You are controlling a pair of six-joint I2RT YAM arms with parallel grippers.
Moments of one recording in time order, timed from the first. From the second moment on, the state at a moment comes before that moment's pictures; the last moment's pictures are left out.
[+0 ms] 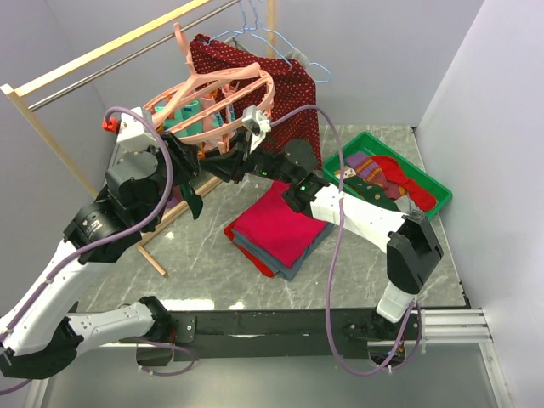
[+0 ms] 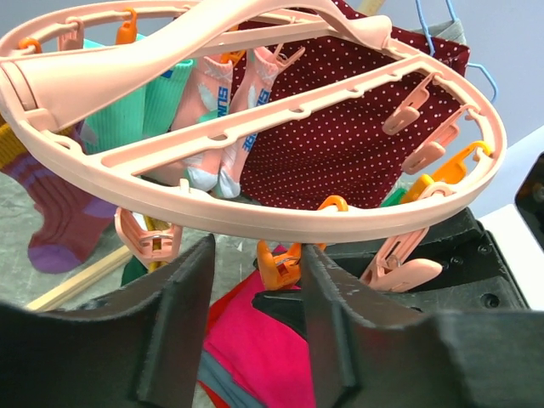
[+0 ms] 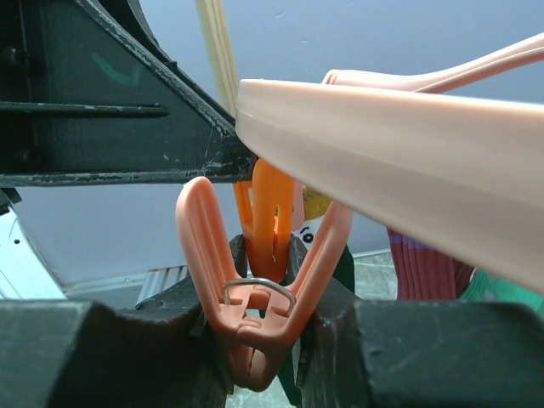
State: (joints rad) left arm -0.79 1.00 1.48 -0.63 -0.71 -0.53; right arm 0.82 1.70 1.38 0.73 -0.59 0.37
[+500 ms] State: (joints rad) left arm -0.79 1.00 1.50 -0.67 -0.64 -0.63; right arm 0.83 1.70 1.37 0.69 -0.54 0.33
